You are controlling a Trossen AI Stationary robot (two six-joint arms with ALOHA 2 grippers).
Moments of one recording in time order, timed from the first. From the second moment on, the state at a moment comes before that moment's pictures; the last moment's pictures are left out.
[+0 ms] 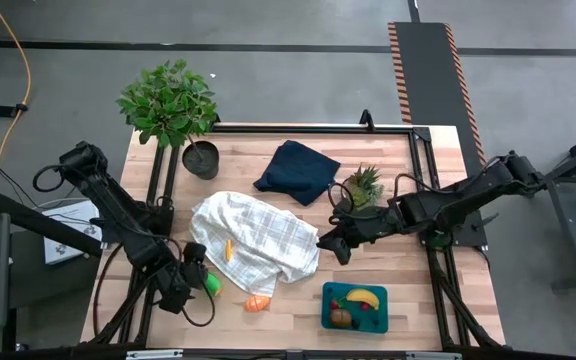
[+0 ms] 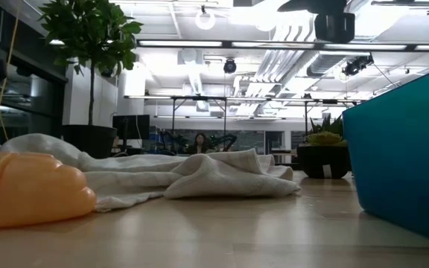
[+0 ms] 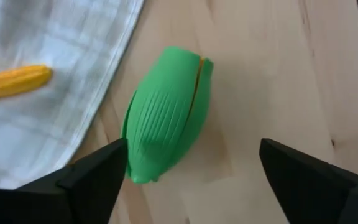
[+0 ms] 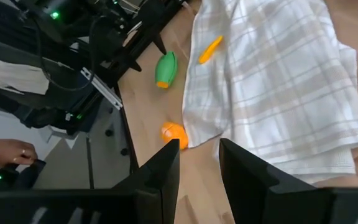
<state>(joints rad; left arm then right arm) -0.78 1.29 0.68 -0.62 -0.14 -0.61 0.32 1.30 0.99 -0.25 0.14 0.96</state>
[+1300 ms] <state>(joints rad) -0.64 1.45 0.68 -0.53 -0.01 -0.35 0.34 1.30 0.99 -0.27 0.19 0.98</state>
